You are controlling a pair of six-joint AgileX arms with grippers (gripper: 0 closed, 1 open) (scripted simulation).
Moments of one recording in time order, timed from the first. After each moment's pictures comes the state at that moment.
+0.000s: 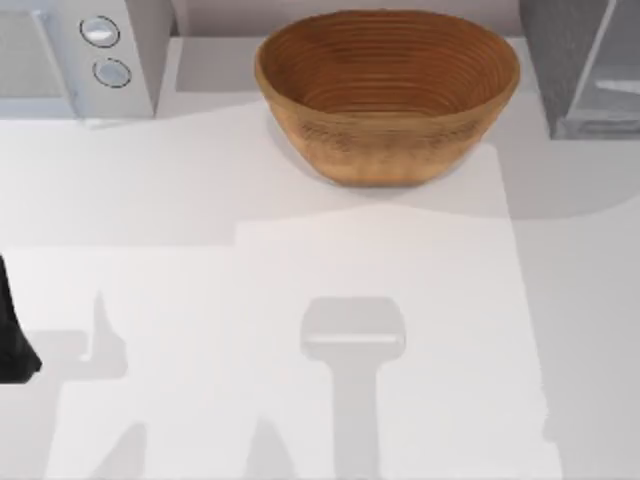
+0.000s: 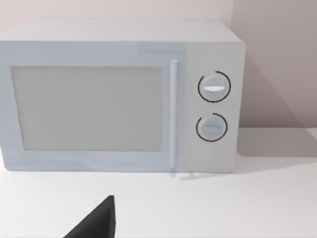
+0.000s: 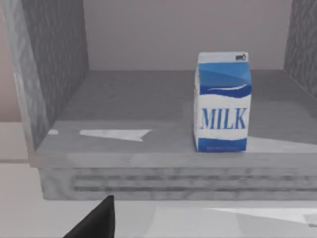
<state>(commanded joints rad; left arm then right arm) 0.00 0.00 0.00 0.00 0.00 0.00 -0.49 1.67 0.17 1.50 -0.48 0.02</state>
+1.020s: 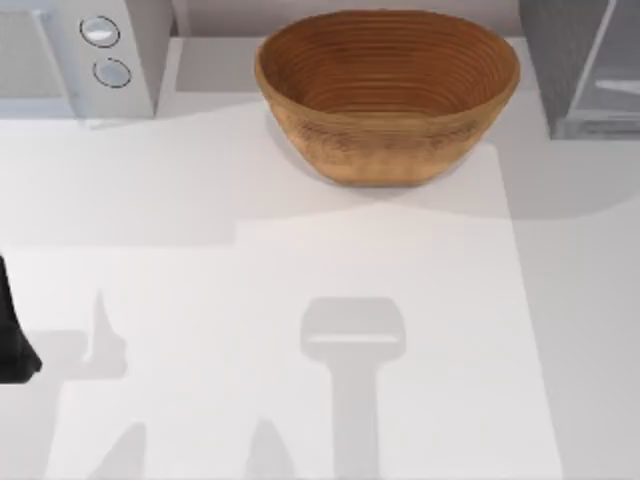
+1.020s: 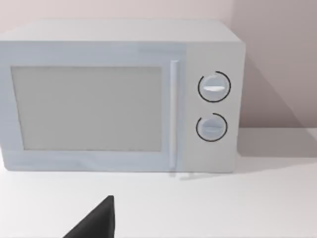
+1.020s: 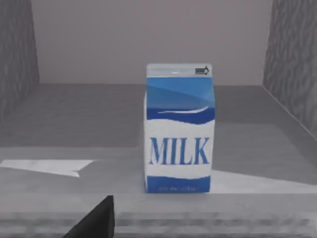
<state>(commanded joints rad) 0.00 0.00 0.00 0.00 0.00 0.00 -0.46 2.00 0.48 1.55 -0.41 0.00</state>
